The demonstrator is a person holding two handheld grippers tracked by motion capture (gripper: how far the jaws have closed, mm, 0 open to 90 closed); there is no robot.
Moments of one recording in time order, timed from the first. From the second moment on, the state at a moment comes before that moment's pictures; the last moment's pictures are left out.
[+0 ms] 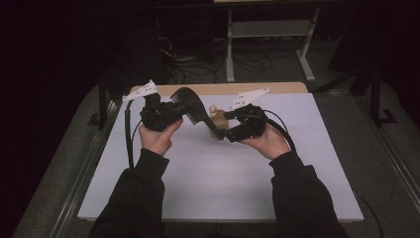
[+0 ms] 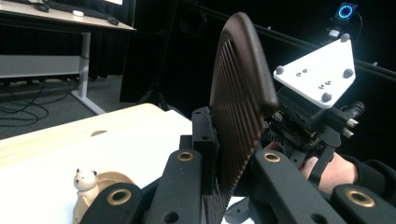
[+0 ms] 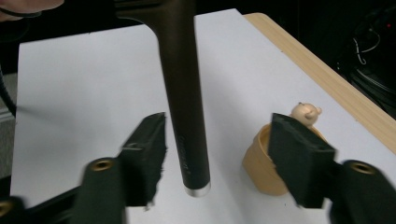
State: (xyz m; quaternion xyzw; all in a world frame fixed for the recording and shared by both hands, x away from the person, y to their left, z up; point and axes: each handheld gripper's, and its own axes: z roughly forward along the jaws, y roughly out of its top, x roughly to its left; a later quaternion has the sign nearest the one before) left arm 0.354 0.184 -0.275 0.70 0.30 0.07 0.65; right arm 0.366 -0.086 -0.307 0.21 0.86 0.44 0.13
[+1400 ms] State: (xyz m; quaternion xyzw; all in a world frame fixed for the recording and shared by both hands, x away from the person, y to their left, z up) left arm 0.382 0.172 -0.249 0.72 0.28 0.10 0.63; right arm 0.349 -0.176 -0.354 0.30 0.80 0.50 0.11
